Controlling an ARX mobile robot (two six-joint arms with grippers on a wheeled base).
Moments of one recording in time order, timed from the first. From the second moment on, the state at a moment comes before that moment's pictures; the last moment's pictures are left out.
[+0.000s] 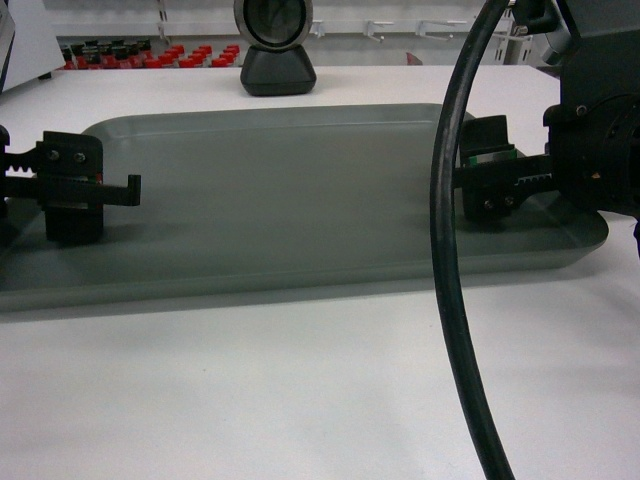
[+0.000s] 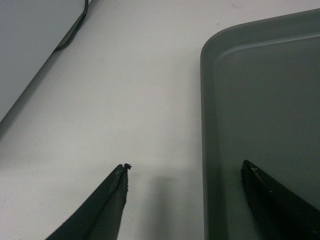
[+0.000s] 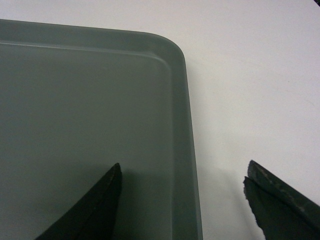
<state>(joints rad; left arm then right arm) -0.32 1.49 0.66 0.37 -0.61 -0.03 0.35 1.70 0.82 0.50 0.21 0.00</state>
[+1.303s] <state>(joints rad) -0.41 0.88 0.72 0.26 -0.70 -0.20 0.32 1.00 0.73 0.31 0.18 0.25</state>
